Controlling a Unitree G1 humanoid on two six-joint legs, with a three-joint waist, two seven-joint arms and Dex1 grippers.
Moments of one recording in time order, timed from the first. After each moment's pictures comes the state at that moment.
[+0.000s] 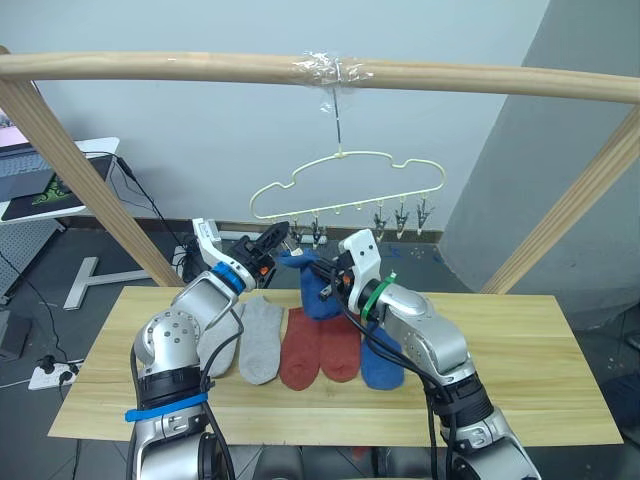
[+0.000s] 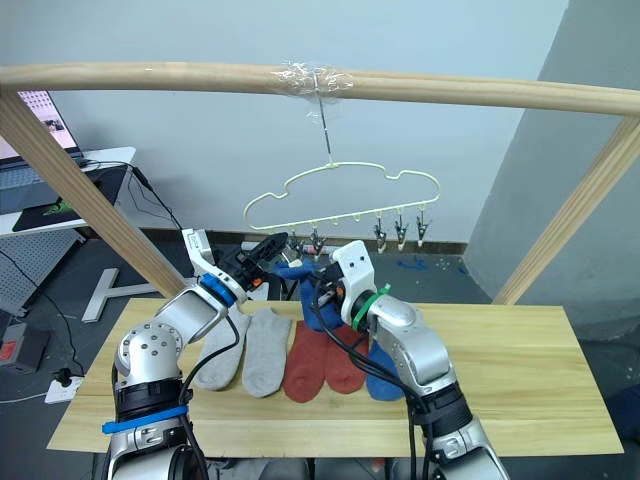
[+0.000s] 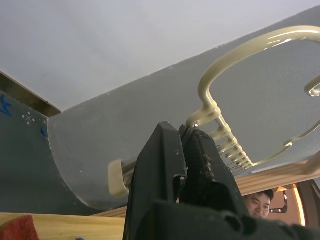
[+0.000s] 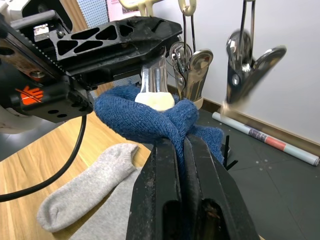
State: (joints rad) left arm -0.40 0.21 0.37 -0.01 -0.98 0.83 -0.27; right arm -0.40 0.05 0.26 -0.05 0.18 0.55 0.41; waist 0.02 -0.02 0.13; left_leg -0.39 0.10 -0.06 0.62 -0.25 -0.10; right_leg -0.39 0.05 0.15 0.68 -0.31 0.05
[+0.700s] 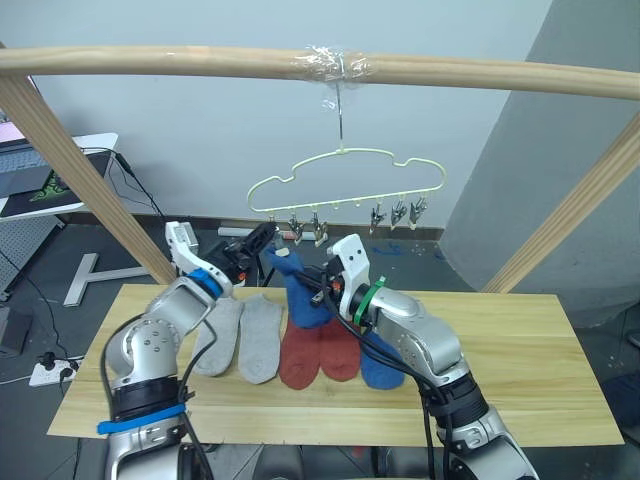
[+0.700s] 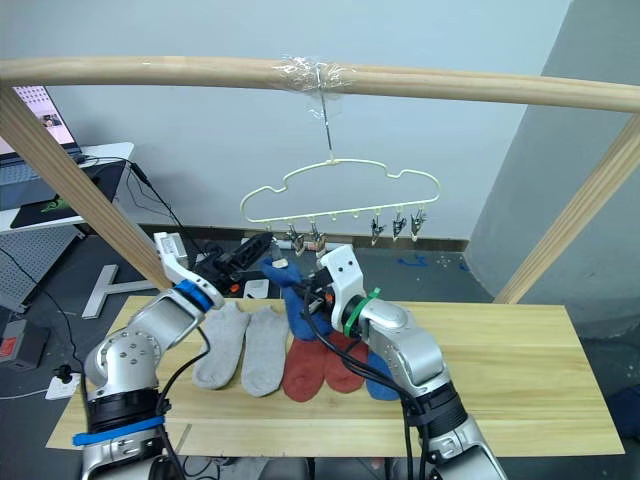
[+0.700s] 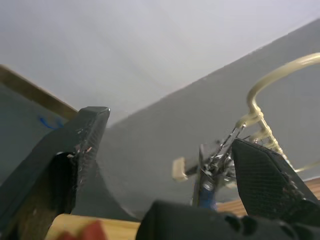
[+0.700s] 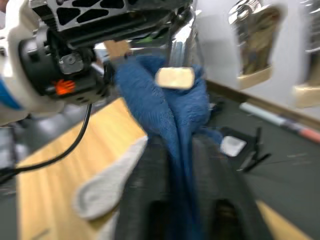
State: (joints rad) left arm -0.32 0.37 0.36 -0.06 -0.87 0.74 -0.33; right arm -0.41 0.07 0.29 -0.05 0.25 0.62 0.46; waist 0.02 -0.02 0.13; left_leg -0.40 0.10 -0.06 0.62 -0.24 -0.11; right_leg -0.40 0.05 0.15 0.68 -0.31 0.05
